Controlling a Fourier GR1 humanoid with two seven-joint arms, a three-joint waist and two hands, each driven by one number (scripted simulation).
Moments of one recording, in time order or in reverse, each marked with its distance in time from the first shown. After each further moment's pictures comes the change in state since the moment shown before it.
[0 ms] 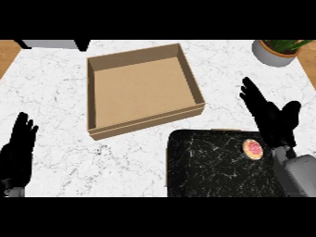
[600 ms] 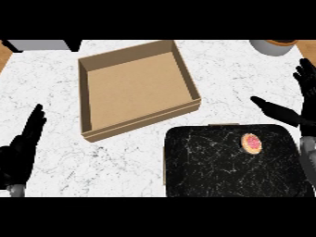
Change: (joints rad) left arm -0.039 0.105 -0.119 -0.019 -0.156 -0.071 0.003; right arm -0.012 -0.030 -0.208 0.028 0.177 -0.335 -0.184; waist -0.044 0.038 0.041
